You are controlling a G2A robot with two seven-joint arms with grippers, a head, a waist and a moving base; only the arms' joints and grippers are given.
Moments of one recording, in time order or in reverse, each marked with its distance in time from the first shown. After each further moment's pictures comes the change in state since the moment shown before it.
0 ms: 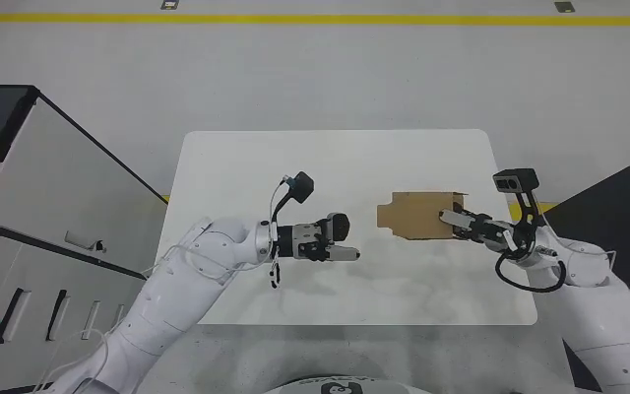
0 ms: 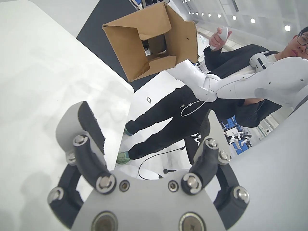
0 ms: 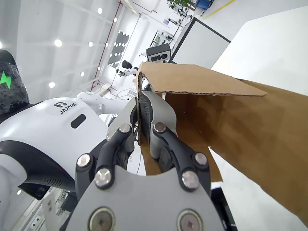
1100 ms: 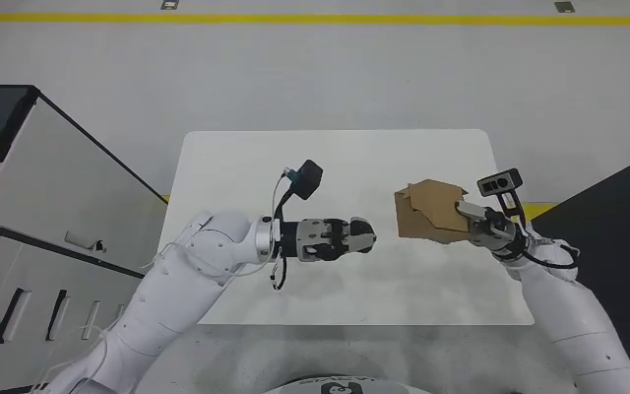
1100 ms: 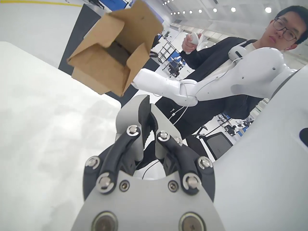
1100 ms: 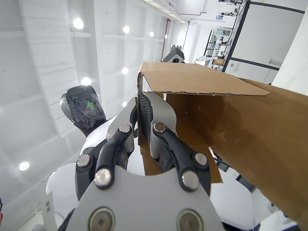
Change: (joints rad) left arm -0.040 -0.006 0.008 -0.139 -0.057 -0.030 0.031; right arm 0.068 -0.087 -0.088 0.150 0.408 0.269 0.214
